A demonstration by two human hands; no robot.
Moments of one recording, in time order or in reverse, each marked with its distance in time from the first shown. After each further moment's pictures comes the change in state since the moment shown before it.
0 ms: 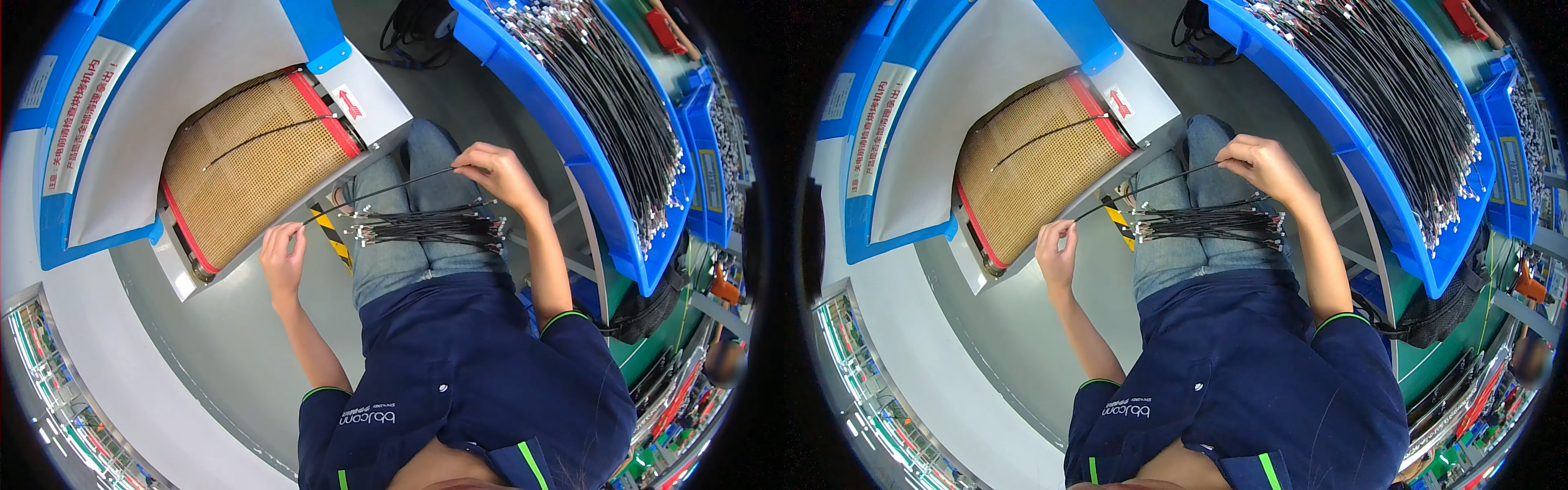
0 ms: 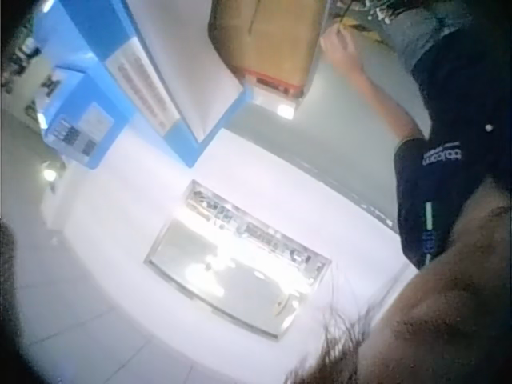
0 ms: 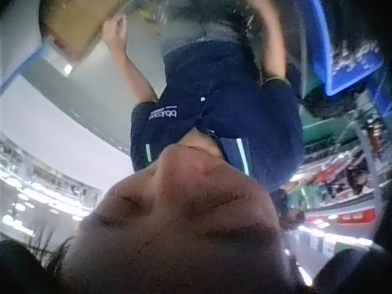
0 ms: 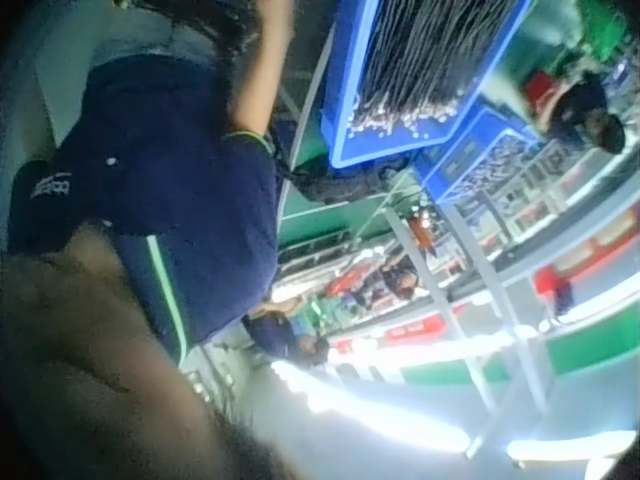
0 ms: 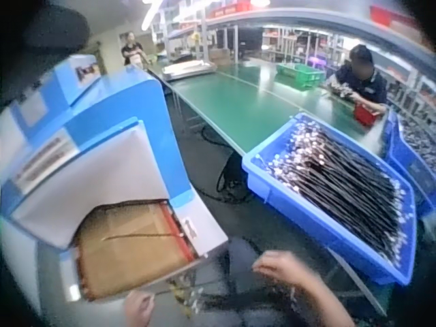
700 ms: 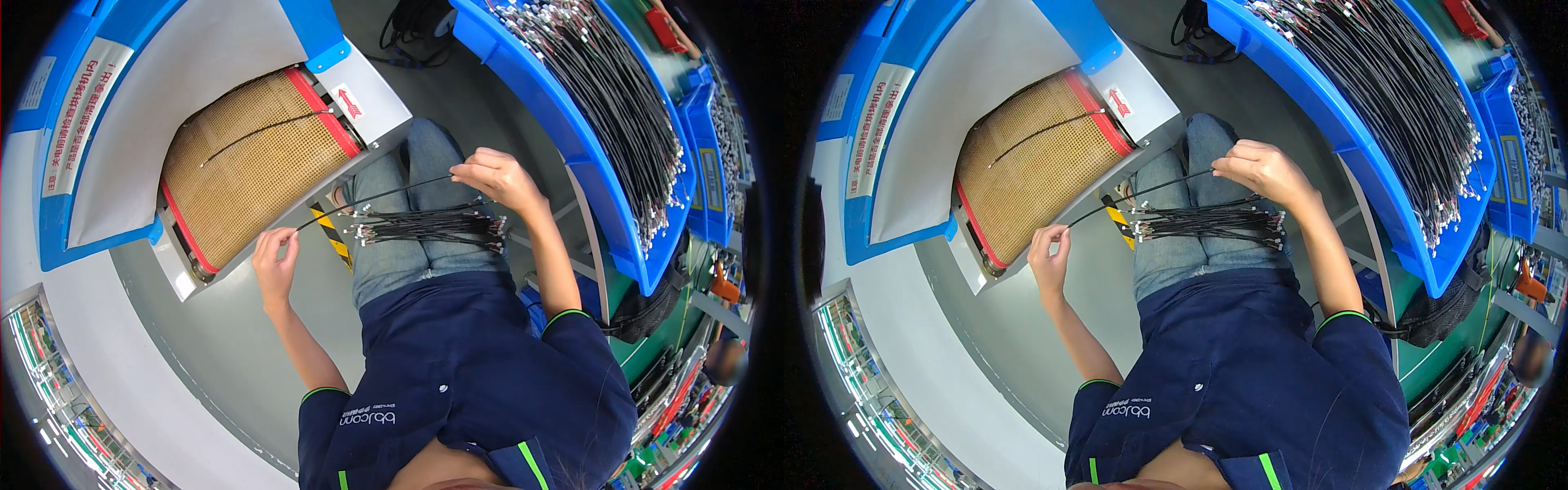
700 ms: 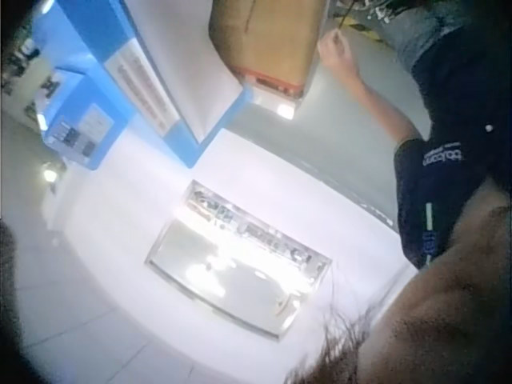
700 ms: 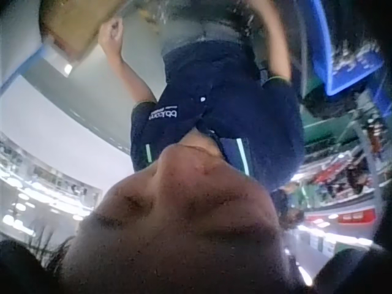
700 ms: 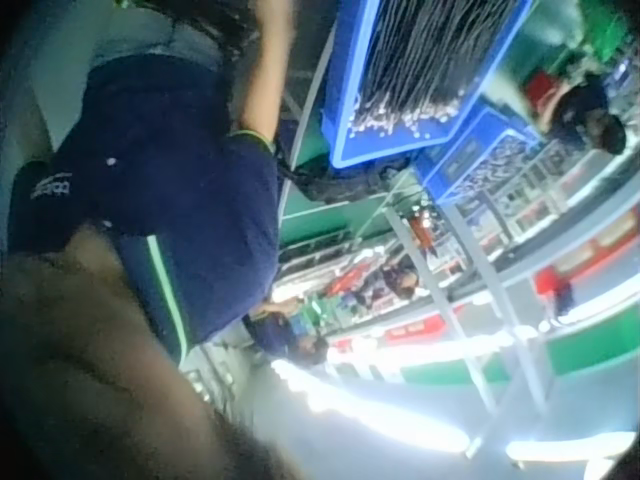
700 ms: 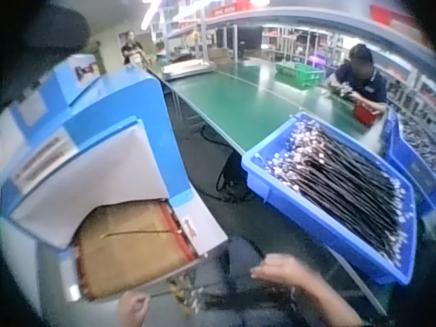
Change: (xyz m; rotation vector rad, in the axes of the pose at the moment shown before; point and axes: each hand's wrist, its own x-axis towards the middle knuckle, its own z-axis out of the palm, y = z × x) left_hand -0.002 -0.004 -0.015 -0.074 -0.034 -0.047; right_hand -0.003 0.001 0.000 -0.148 0.066 -0.362
